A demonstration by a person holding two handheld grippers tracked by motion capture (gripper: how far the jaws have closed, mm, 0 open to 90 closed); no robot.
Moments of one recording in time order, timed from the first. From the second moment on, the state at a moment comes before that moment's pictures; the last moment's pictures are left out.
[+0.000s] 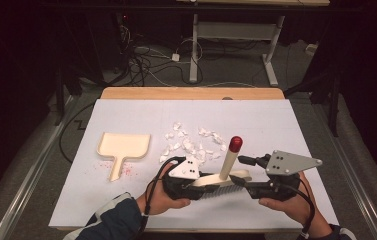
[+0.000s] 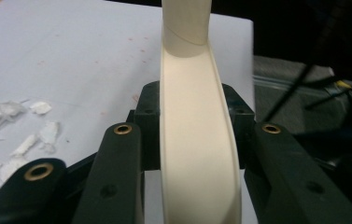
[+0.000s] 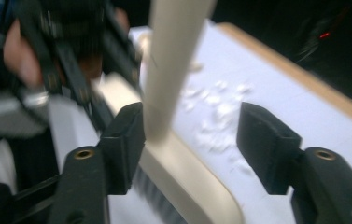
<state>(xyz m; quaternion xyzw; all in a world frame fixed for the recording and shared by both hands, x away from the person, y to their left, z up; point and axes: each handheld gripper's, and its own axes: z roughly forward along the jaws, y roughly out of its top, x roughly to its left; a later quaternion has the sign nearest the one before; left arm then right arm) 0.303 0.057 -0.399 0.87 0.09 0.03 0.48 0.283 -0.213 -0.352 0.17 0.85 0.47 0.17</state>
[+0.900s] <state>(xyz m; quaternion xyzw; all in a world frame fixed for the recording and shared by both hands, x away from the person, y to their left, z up) 0.289 0.145 -0.386 0.84 0.14 0.19 0.48 0.297 -0.168 -0.402 0.10 0.90 0.41 0.09</state>
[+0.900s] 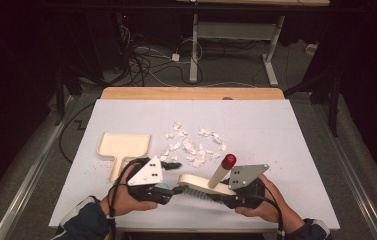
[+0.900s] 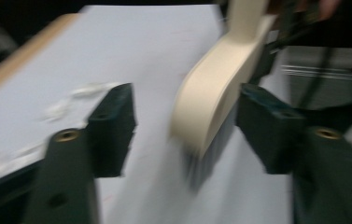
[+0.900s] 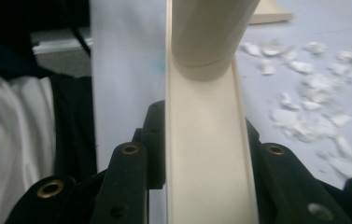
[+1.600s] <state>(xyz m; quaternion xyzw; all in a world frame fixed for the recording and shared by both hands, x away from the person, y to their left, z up) 0.255 0.253 -0.455 0.81 0.31 0.30 0.39 0.333 -0.203 -0.384 0.24 0.85 0.43 0.19</state>
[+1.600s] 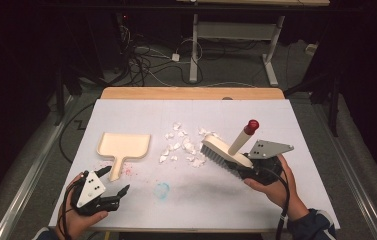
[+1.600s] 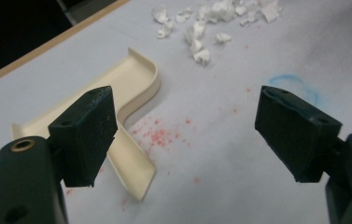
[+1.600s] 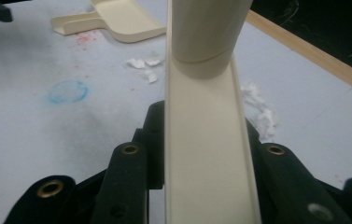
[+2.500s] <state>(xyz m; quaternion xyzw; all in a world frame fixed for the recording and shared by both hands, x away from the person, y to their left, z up) 0.255 0.258 -0.461 0.82 0.33 0.28 0.38 0.435 -0.200 -0.405 0.32 0.82 0.37 0.29</state>
